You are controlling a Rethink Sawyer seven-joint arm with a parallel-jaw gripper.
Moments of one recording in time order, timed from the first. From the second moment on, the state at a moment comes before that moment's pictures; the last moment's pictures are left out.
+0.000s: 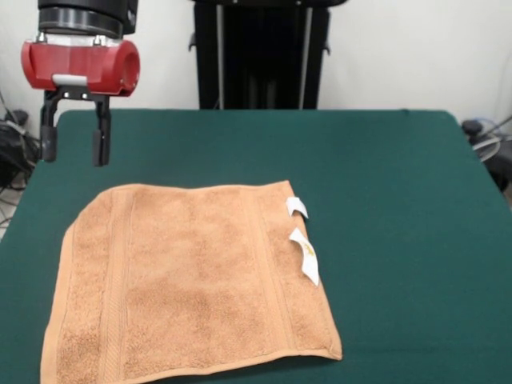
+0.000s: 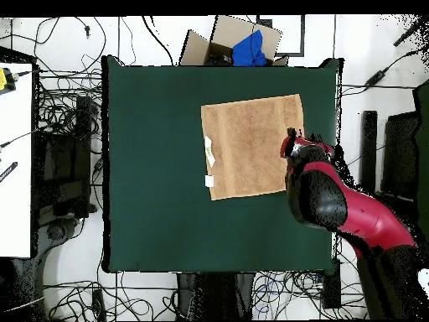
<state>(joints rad) -0.88 -0.78 0.42 1.87 -0.26 -0.02 1.57</state>
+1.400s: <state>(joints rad) -0.76 -0.78 0.36 1.87 -0.20 -0.03 1.57</state>
